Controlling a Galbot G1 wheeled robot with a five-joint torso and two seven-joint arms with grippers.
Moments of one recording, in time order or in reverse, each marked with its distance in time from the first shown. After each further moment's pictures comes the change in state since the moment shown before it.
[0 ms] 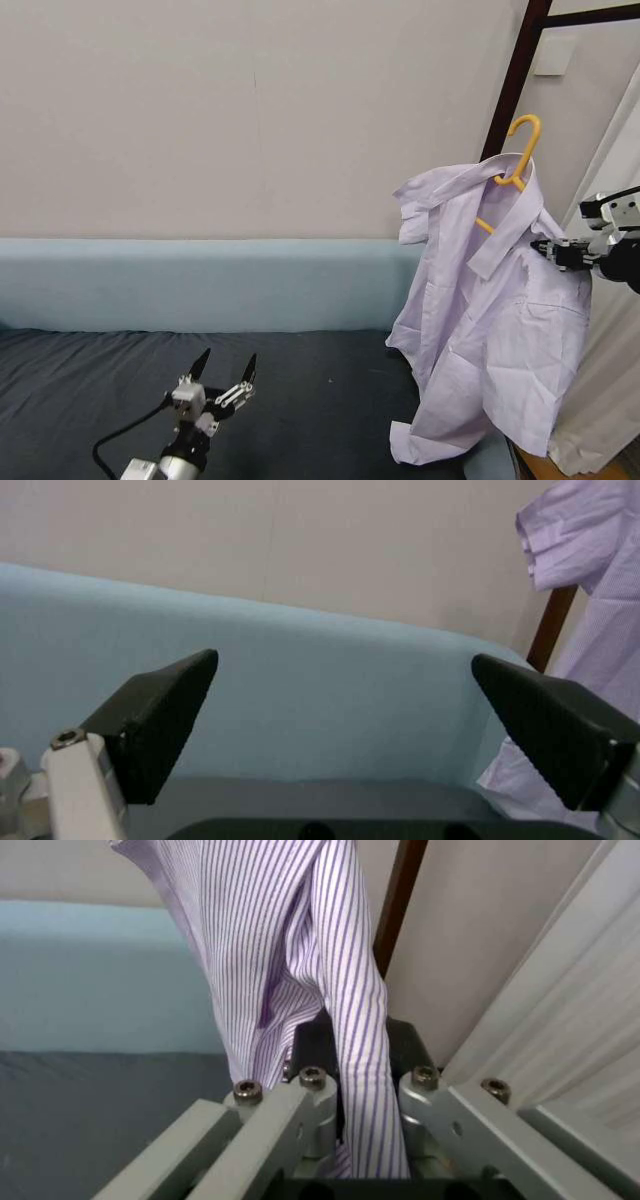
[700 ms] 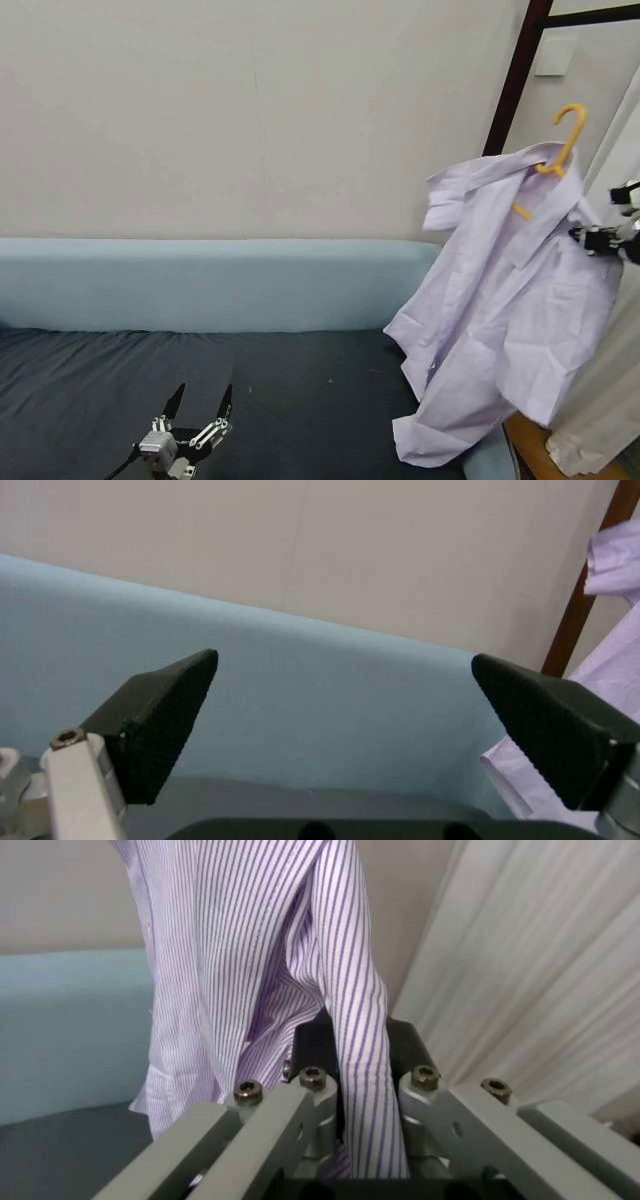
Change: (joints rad) left arm 0.069 -0.074 -0.052 0.032 -0.009 -0.102 0.070; right arm 0.123 -0.006 -0.126 -0.221 -0.113 -0.019 0.016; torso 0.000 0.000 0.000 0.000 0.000
